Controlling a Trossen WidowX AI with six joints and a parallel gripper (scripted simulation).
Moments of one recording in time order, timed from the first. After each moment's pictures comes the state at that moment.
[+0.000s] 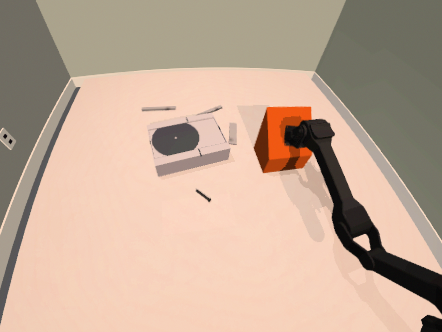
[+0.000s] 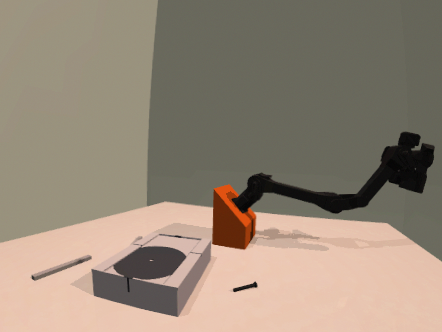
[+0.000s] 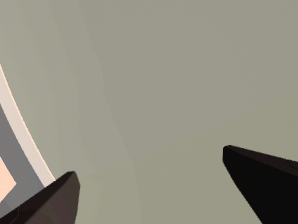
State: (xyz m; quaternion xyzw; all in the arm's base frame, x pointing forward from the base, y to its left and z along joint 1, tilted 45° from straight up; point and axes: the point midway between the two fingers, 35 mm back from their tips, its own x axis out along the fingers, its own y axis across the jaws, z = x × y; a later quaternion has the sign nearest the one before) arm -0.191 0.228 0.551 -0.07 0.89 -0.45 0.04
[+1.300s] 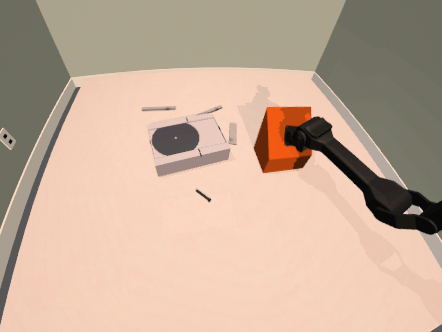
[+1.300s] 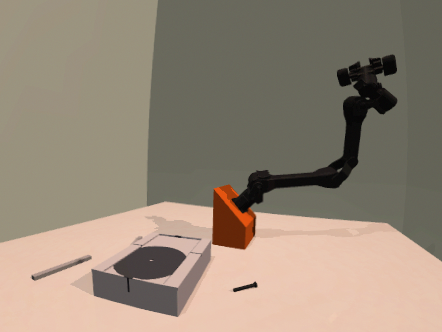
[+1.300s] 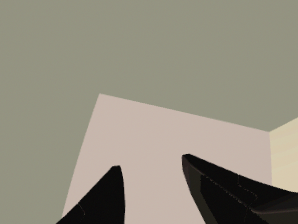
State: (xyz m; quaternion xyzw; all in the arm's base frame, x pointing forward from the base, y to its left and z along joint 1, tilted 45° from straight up) arm -0.076 -0.093 0.676 -0.08 0.76 0.45 -0.47
